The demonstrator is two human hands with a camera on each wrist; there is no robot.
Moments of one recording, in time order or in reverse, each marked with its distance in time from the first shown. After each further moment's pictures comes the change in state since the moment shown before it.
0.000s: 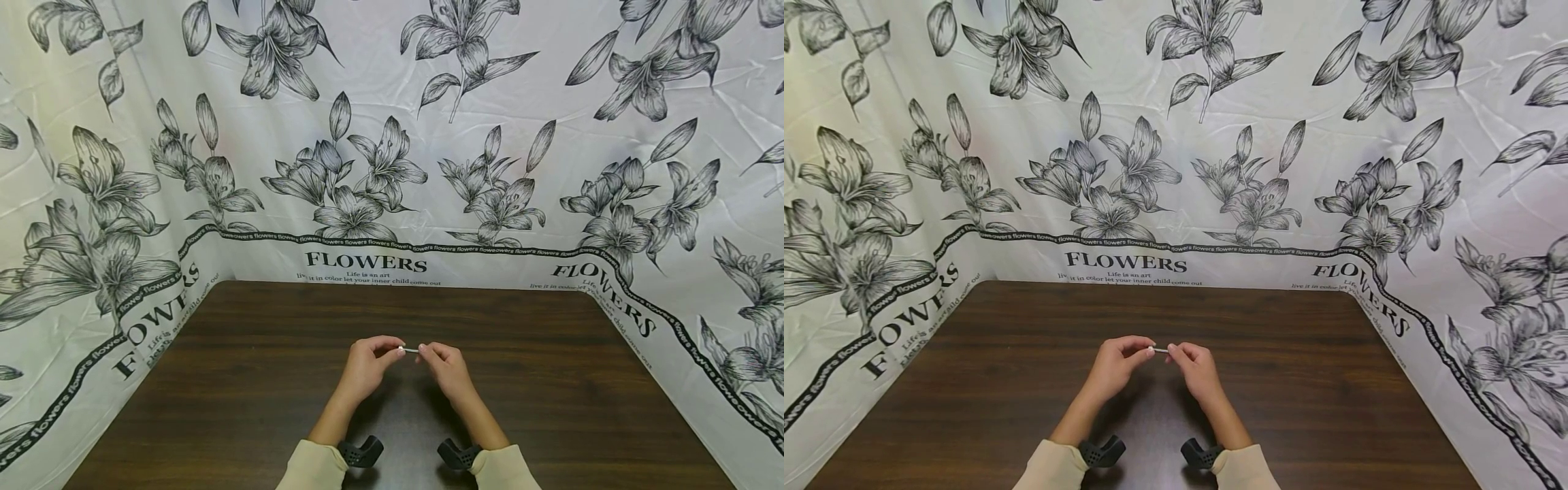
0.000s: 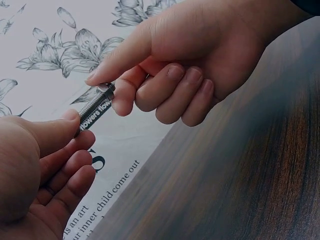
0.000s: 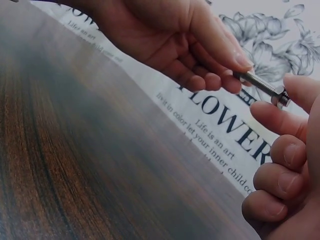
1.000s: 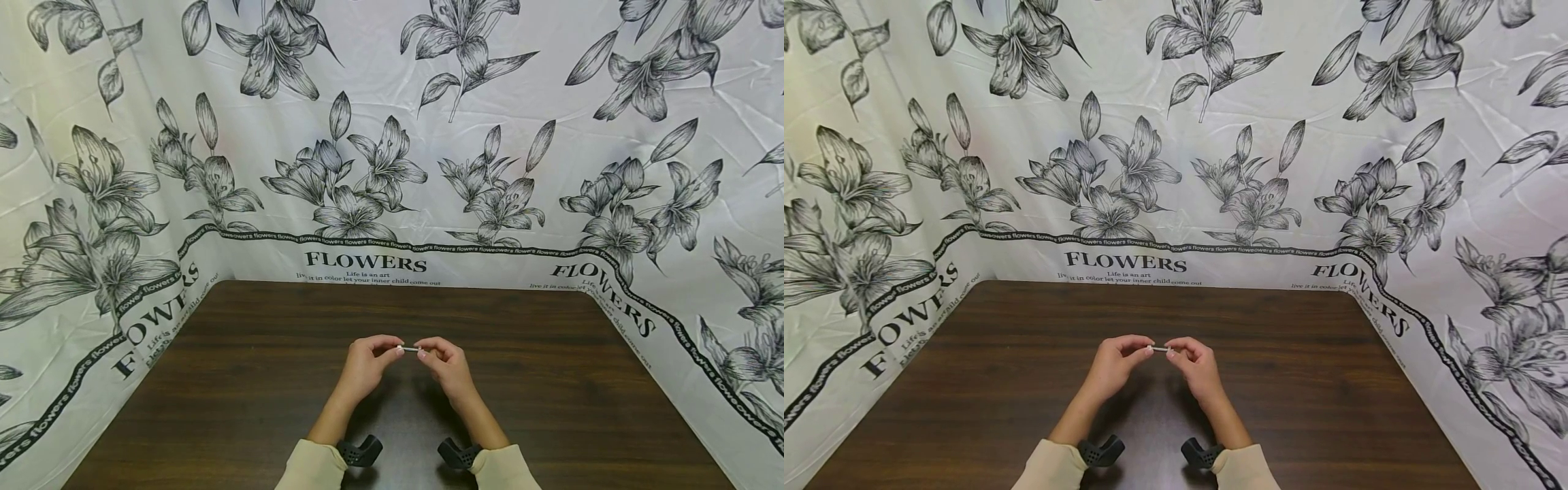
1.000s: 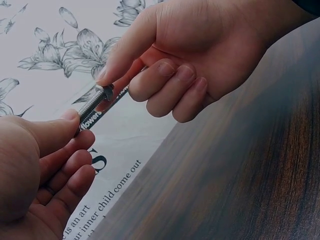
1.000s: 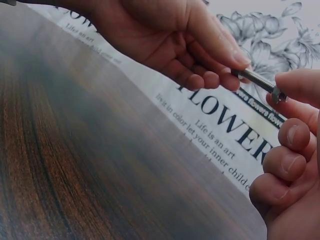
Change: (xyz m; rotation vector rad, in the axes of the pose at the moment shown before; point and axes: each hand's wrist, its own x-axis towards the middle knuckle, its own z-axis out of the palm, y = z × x) left_hand 0.000 0.001 -0.001 0.002 0.000 -0.007; right_hand 0.004 0.016 -0.005 0.142 -0.041 -0.131
